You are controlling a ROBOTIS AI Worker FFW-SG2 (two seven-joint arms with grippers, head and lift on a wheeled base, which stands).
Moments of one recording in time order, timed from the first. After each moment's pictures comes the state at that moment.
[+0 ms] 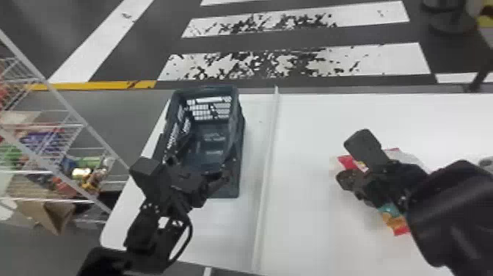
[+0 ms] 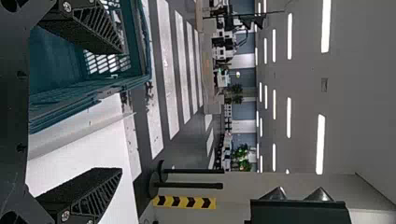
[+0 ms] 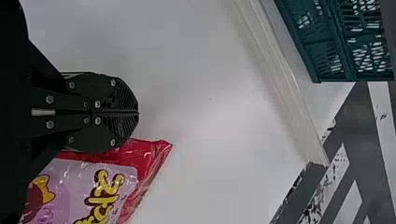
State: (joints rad) left arm 0.52 0.18 0.08 -2.04 0.12 0.03 -0.21; right arm -0.08 -0.17 0.44 -1.66 0.30 0.86 0.49
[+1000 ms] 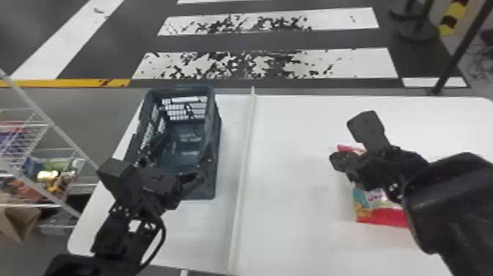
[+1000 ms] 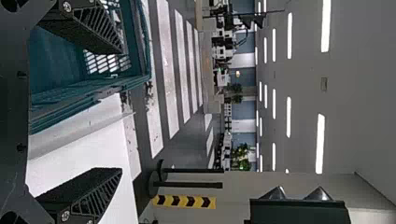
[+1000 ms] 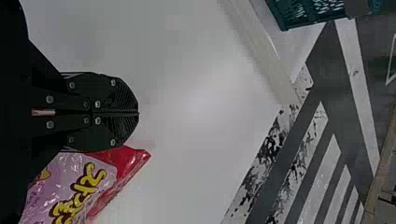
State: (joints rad) left arm 0.52 0.19 0.08 -2.04 0.13 0.03 -0.21; right arm -0.02 -0.17 0.30 -1.81 0.24 0.90 0.43
